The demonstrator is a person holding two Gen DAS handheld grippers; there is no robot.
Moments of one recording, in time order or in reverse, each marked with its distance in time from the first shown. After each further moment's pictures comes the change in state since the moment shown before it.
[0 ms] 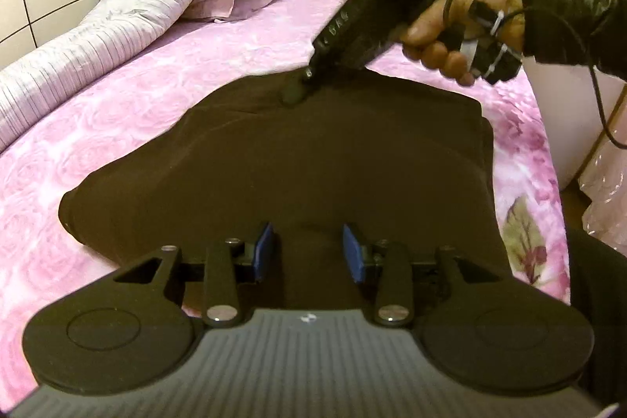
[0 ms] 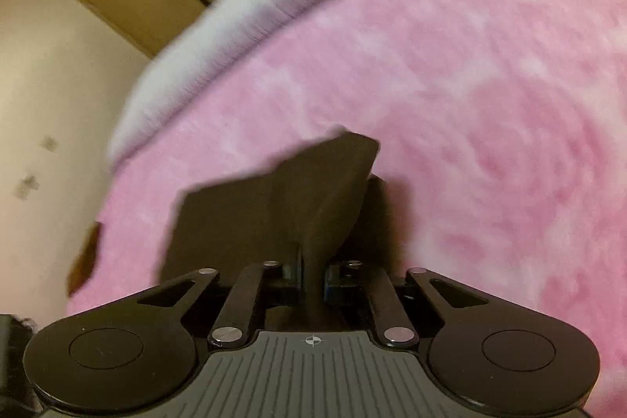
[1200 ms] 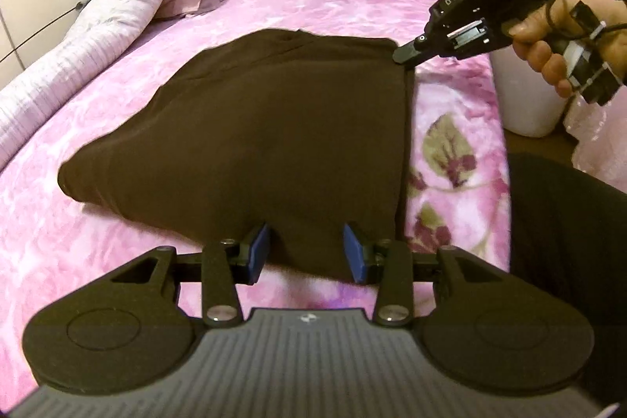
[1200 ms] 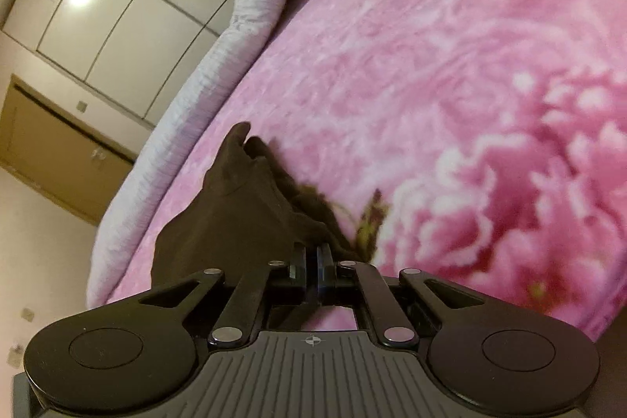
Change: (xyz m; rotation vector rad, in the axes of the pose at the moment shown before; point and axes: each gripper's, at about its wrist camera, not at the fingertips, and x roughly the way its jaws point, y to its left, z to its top) left arm -0.048 -0.050 -0.043 0.150 0.052 -0.006; right arm -0.140 -0.016 -0.190 0.402 -0.440 -0.188
